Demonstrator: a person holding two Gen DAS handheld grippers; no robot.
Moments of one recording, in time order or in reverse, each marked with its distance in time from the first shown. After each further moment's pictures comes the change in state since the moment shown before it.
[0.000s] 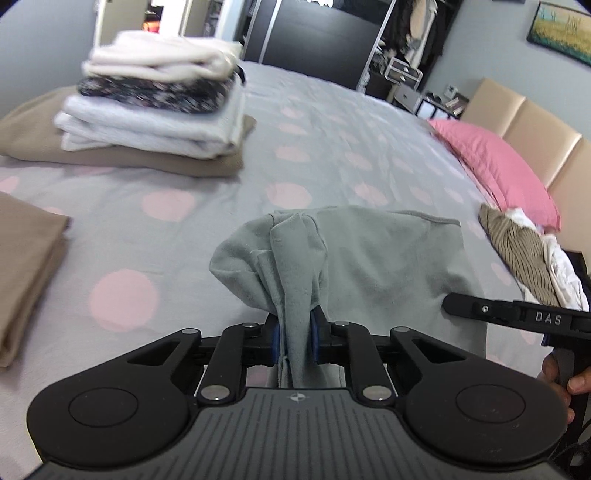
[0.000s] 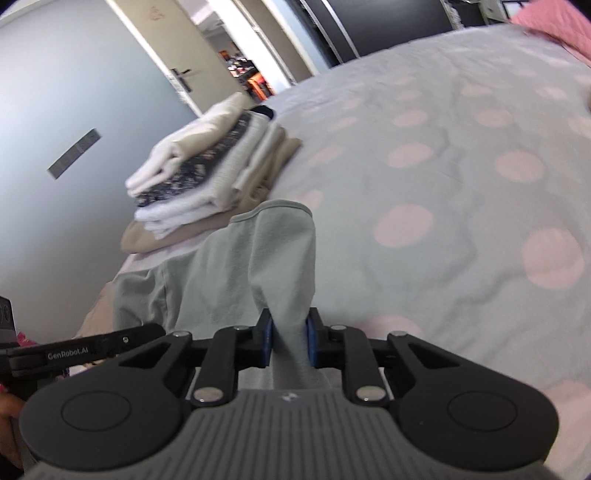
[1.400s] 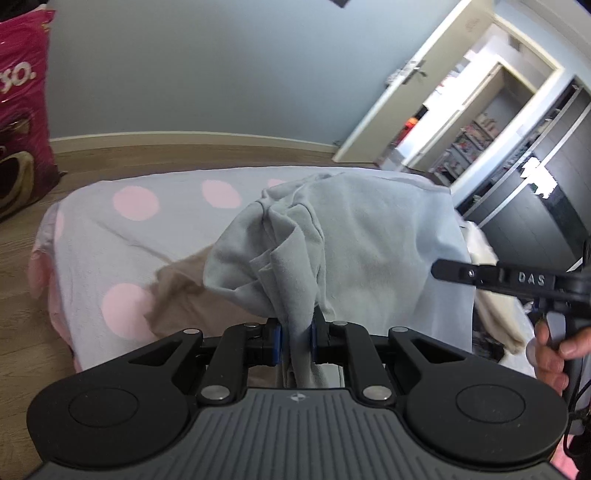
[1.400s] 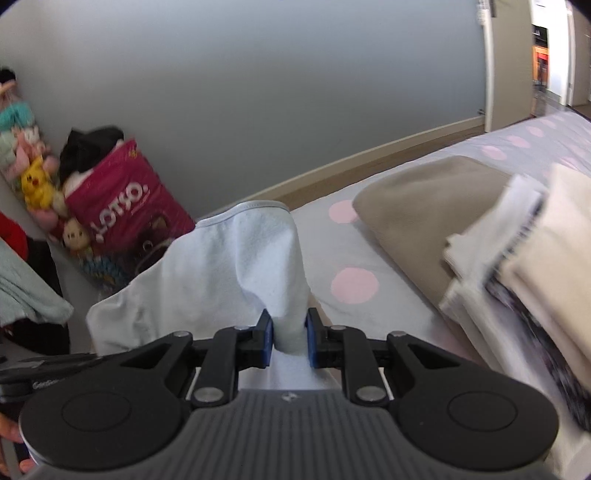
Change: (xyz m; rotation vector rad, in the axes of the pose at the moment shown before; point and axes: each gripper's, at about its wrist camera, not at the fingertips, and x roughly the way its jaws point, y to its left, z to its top) left arm -0.139 0.297 0.029 -0.753 -0.290 0.414; right arm 0.295 0.427 0.117 -0.747 0.455 0.405
